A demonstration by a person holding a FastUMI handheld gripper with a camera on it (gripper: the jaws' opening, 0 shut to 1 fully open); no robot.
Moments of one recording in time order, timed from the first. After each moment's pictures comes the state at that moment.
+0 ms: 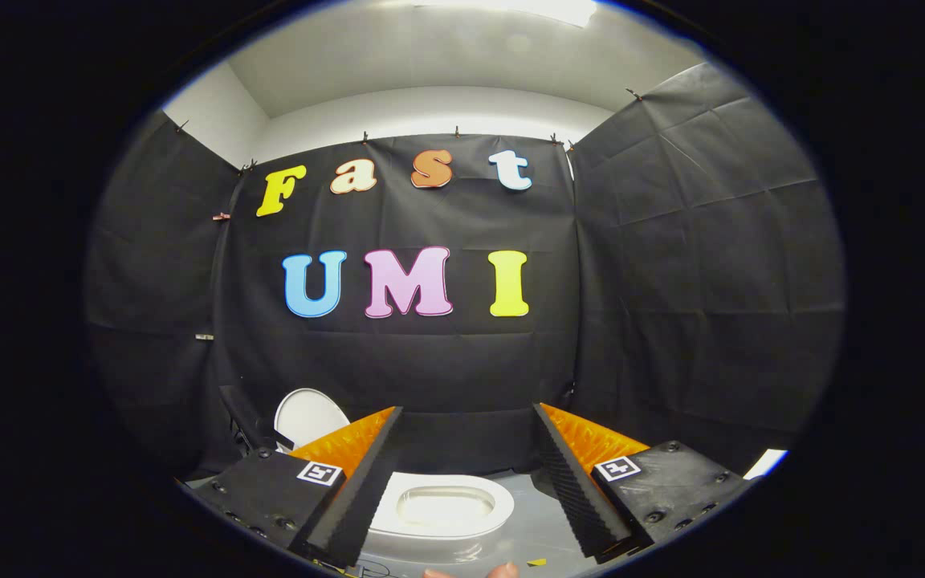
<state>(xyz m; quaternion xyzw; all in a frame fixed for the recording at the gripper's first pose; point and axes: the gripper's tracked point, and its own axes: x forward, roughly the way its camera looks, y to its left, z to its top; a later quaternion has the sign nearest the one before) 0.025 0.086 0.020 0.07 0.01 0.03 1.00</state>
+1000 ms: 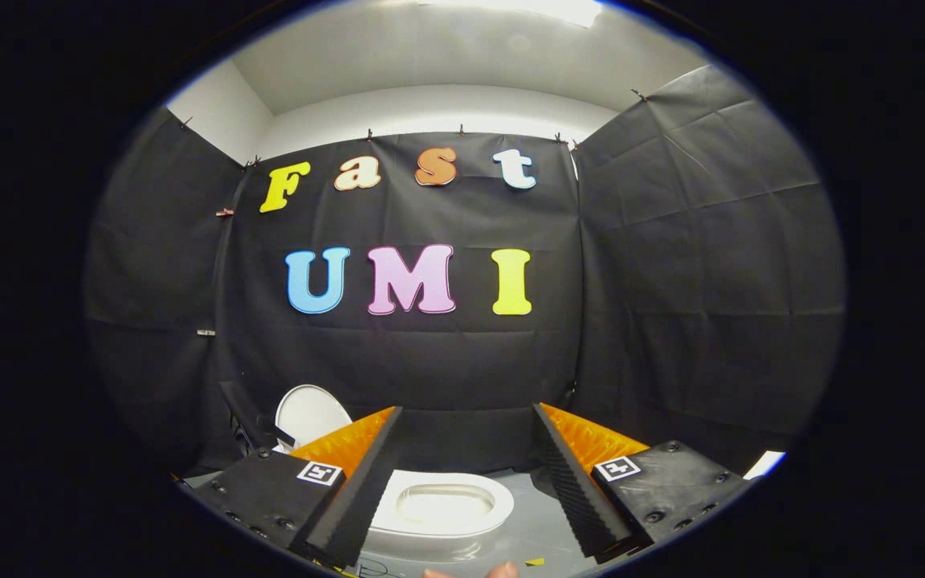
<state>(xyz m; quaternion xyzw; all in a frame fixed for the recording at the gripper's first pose) 0.024 0.091 0.018 0.07 0.01 0.03 1.00</state>
